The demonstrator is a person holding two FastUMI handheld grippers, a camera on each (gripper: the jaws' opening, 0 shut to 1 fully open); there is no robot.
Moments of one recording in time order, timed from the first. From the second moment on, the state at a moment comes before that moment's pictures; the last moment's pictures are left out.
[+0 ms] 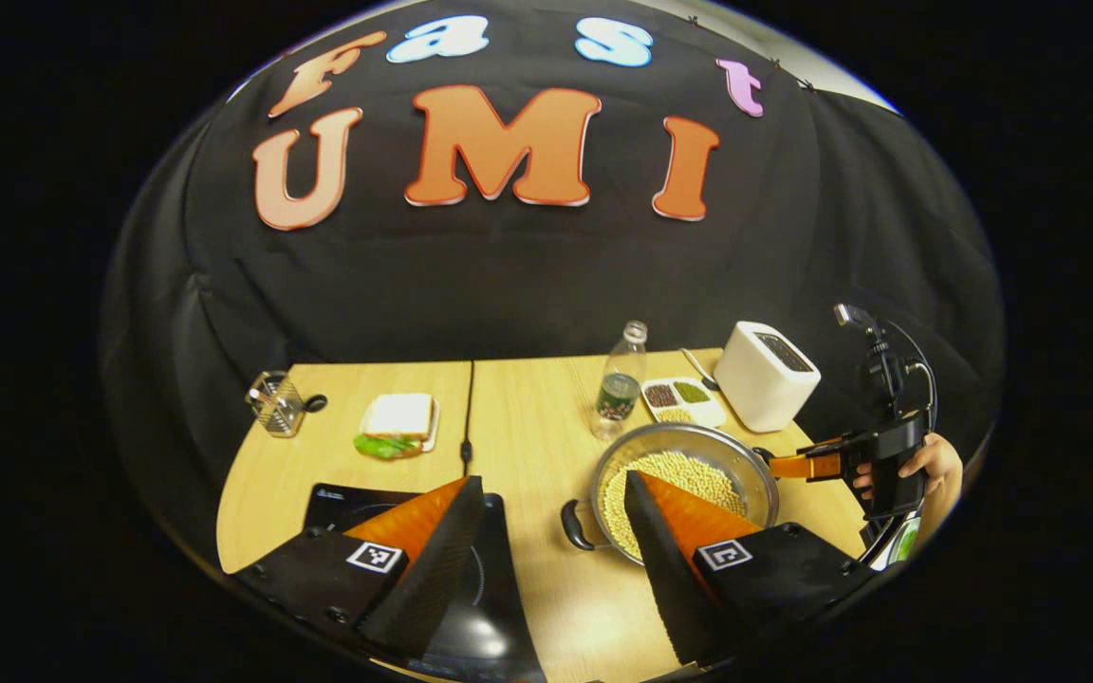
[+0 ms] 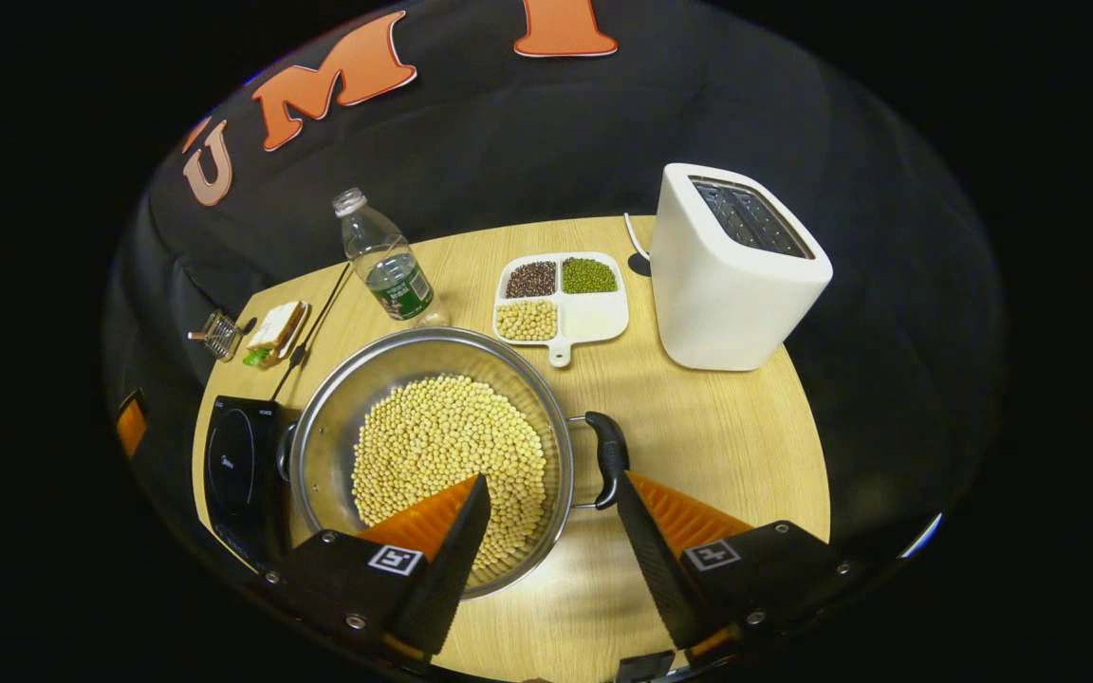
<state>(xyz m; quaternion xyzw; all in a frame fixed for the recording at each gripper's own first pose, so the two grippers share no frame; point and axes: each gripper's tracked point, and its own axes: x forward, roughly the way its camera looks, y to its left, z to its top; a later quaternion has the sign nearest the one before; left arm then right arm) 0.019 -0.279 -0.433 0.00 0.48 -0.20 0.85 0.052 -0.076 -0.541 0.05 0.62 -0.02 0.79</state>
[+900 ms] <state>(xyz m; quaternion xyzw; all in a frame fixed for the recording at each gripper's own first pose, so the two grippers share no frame) -0.030 -0.321 -0.631 0.05 0.68 -0.17 0.72 0.053 -0.087 -0.615 0.01 0.67 -0.03 0.74</state>
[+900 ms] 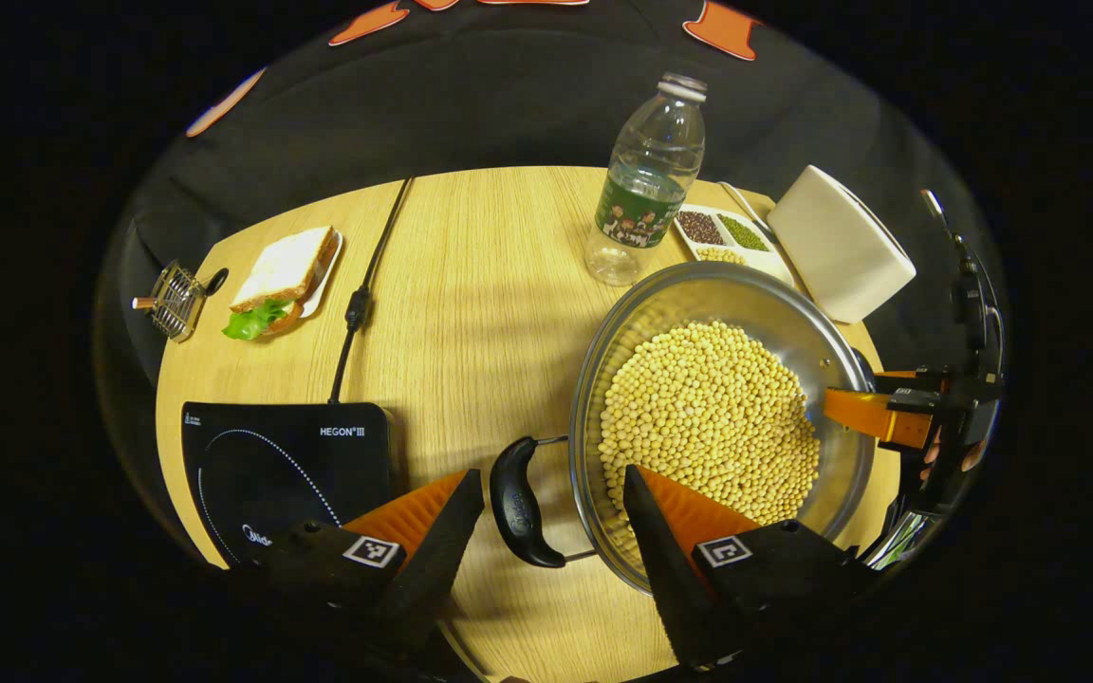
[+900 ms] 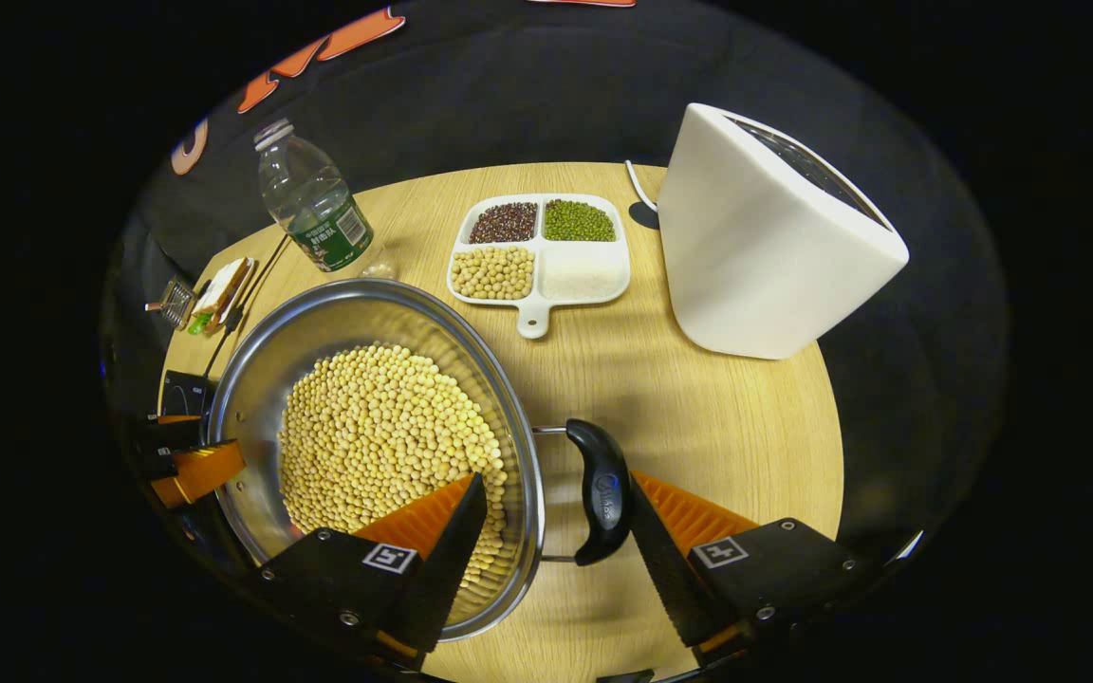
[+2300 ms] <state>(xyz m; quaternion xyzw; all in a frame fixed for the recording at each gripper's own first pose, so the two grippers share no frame) -0.023 -0.318 -0.651 0.07 0.65 -0.13 0.75 0.028 -0.083 -0.605 0.02 0.67 -0.05 0.74</state>
